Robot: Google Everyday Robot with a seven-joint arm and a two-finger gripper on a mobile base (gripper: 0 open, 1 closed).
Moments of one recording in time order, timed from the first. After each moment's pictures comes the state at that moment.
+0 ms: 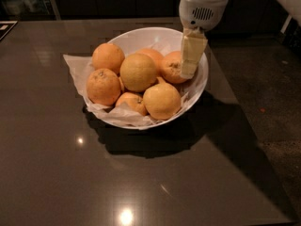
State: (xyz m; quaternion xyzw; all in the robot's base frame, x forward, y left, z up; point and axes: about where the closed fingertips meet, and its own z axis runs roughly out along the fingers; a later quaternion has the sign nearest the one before) arm 0.559 -0.093 0.959 -0.65 0.76 -0.04 0.09
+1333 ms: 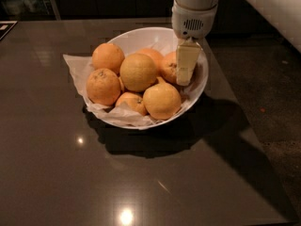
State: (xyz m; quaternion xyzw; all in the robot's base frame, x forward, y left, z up) arm 0.564 -0.086 0.934 -0.66 0.75 -0.05 0.06
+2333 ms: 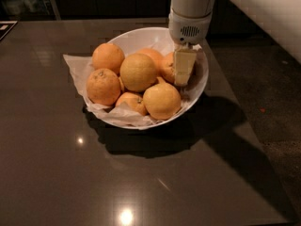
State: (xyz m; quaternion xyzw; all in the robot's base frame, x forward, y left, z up) arm 0.574 -0.080 0.918 -0.67 0.74 -0.05 0.06
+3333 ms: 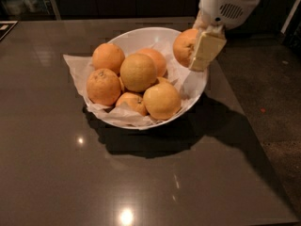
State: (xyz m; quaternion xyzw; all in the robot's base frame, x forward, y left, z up) arm 0.534 -0.099 0.986 -0.65 0.74 -0.02 0.18
